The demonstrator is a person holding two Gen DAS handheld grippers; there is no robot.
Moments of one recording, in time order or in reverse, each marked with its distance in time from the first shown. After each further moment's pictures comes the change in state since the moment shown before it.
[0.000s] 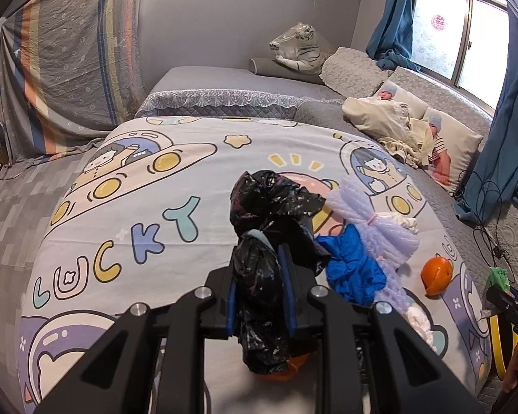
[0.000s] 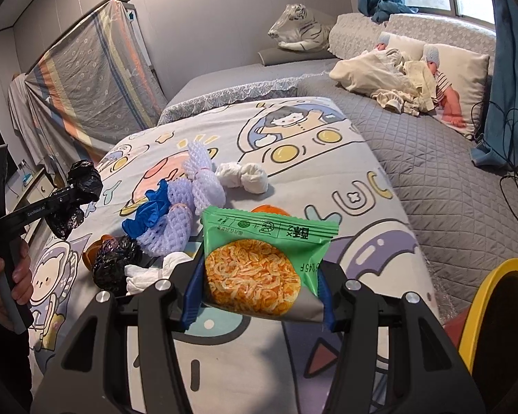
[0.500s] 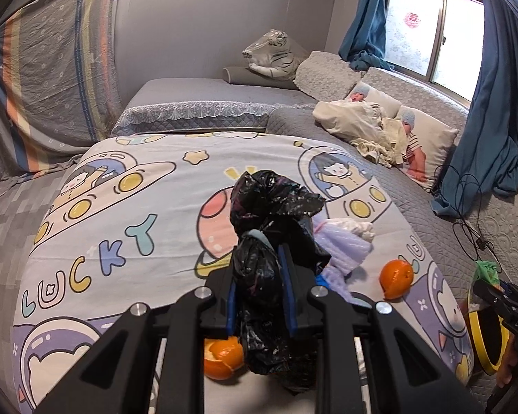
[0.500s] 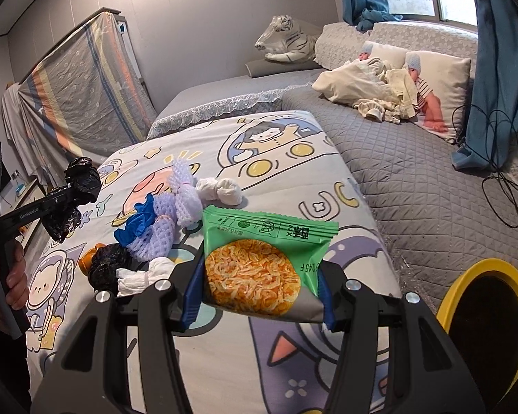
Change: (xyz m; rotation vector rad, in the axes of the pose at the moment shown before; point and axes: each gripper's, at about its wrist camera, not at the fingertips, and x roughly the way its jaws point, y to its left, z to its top) left arm -0.019 -0.052 0.007 0.061 -0.031 -0.073; right arm -0.032 -0.026 0.002 0.025 -0.048 -0.042
